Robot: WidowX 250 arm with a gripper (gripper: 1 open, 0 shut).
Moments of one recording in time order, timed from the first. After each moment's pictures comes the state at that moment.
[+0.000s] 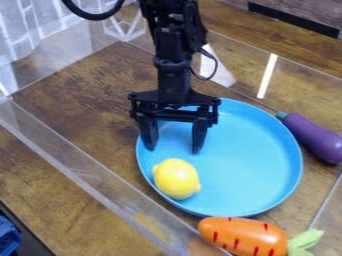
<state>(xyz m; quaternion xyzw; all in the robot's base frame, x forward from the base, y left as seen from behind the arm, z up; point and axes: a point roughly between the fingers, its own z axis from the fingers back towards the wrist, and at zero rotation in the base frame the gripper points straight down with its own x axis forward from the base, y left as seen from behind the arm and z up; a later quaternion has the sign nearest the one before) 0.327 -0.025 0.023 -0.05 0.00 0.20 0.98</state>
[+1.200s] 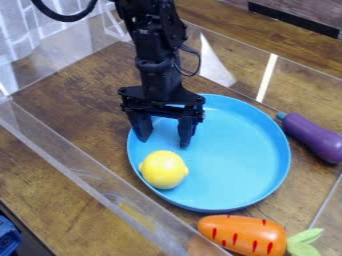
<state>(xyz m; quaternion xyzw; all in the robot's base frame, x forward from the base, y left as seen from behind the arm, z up) 0.311 -0.001 0.021 -0.05 -0.02 0.14 0.99</state>
